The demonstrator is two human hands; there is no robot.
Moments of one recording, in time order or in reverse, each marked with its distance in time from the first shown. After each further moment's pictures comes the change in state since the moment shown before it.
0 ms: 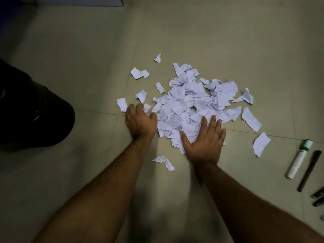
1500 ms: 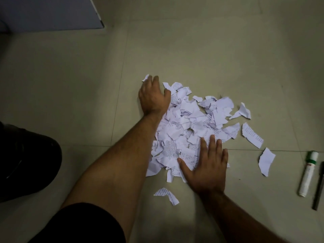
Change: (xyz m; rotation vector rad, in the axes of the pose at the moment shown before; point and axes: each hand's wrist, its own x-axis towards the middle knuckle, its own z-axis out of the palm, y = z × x) left_hand 0.129 0.109 0.061 -0.062 -0.146 0.319; right_hand 0.005 -0.004 -0.005 -0.086 -0.124 0.019
